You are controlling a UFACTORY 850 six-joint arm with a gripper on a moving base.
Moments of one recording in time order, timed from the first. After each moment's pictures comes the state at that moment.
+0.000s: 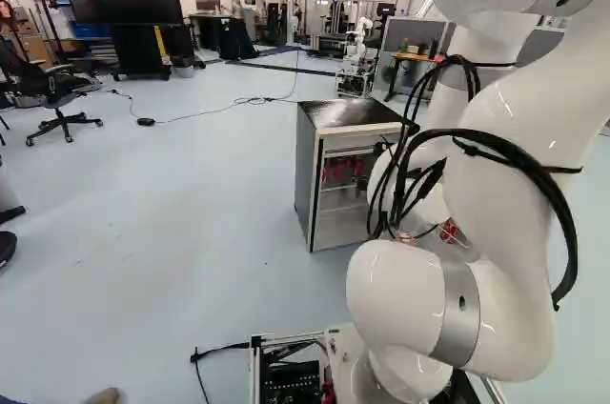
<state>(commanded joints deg) -27.5 -13.5 -15.3 -11.7 53.1 0.0</state>
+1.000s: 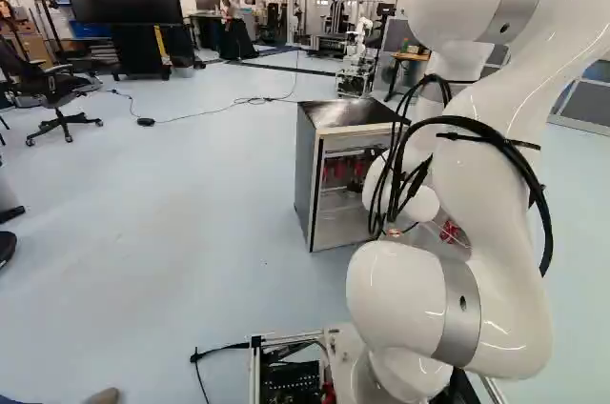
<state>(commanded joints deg) -25.7 -28.5 -24.7 -17.7 59.4 0.0</state>
